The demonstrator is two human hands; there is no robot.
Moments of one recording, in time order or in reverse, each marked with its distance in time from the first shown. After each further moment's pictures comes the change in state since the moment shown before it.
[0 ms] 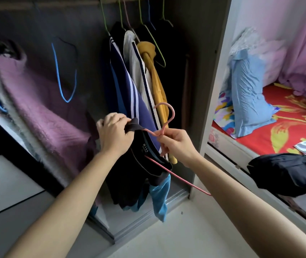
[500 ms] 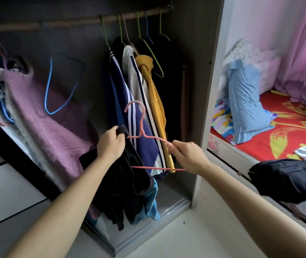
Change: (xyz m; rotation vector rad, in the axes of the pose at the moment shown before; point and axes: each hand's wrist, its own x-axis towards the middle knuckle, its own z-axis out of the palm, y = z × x) left_hand 0.003 -0.004 -0.012 -0.222 -0.101 -0.278; right_hand -0.003 0.036 -0.036 -0.758 0.032 -0.239
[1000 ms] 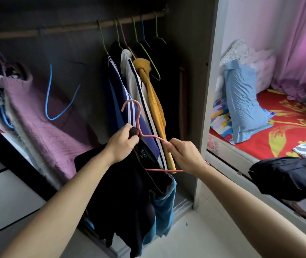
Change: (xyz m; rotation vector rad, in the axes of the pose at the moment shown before) left_hand 0.008 0.016 -0.011 -0.195 -0.413 0.142; right_hand 0.005 -0.011 0.004 0.129 0.069 0.027
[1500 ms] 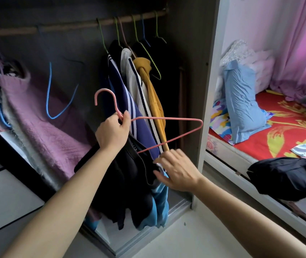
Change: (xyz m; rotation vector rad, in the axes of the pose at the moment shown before) left_hand 0.021 0.008 -0.002 0.240 0.648 -0.041; right_hand -0.027 0.008 0.034 -0.465 0.175 -0.631
